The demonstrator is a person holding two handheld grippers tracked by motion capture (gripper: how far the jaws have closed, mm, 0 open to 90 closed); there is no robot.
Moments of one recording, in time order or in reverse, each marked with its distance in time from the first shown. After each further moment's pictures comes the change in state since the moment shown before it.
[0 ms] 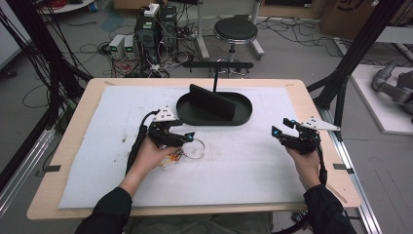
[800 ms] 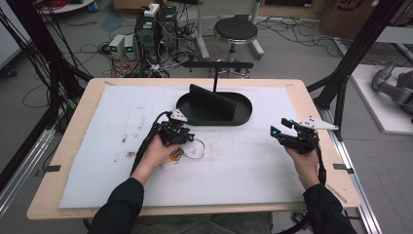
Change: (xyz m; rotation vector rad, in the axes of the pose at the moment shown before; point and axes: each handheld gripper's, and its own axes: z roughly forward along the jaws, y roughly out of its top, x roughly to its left) left arm 0.015 -0.011 0.046 0.258 0.037 0.019; right arm 0.000 0.000 0.004 0.009 0.012 -0.004
